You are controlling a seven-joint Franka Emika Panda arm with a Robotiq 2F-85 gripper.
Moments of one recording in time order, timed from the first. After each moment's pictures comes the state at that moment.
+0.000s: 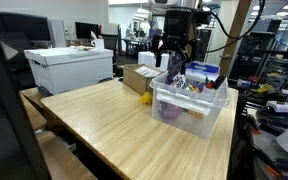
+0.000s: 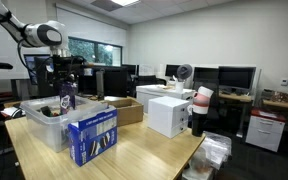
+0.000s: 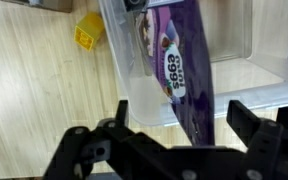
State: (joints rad) arm 0.21 -0.10 0.20 -2.30 -0.01 2.22 -1.01
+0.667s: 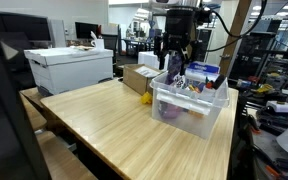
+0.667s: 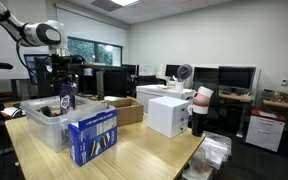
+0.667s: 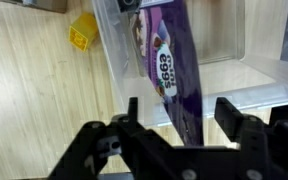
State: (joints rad) arm 0.21 -0.11 0.20 -2.29 -0.02 2.19 -1.01
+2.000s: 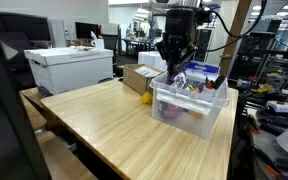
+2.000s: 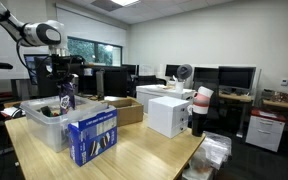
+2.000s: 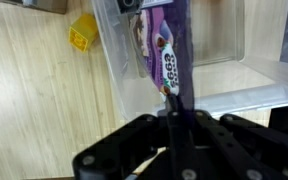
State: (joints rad) arm 0.21 -0.11 0.20 -2.29 -0.02 2.18 -1.01
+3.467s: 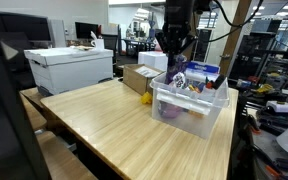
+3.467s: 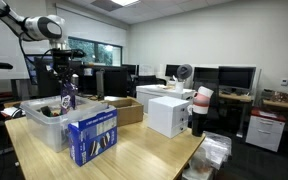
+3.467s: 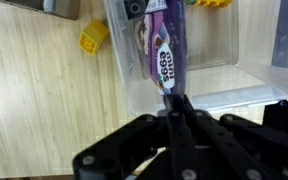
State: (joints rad) arm 0.21 -0.11 0.20 -2.22 -0.05 2.09 -1.00
